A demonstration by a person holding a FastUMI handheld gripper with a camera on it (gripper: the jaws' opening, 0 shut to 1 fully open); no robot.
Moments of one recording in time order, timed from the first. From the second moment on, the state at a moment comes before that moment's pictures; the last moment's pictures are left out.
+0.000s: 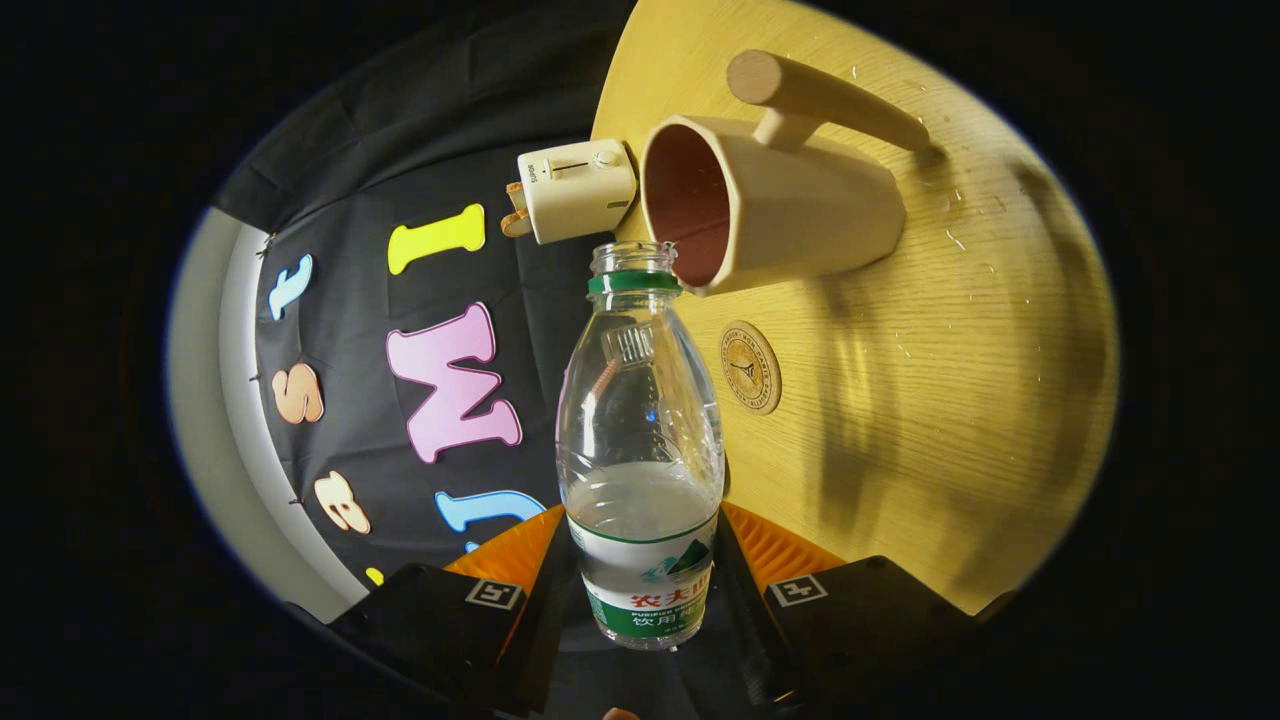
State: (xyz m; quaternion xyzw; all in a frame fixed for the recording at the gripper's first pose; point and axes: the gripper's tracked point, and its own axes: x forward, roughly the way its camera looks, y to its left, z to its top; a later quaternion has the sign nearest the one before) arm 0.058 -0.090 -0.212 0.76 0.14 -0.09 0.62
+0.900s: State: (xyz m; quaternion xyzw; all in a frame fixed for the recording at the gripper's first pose) arm 0.066 -0.090 -0.193 0.80 0.12 -0.09 0.58
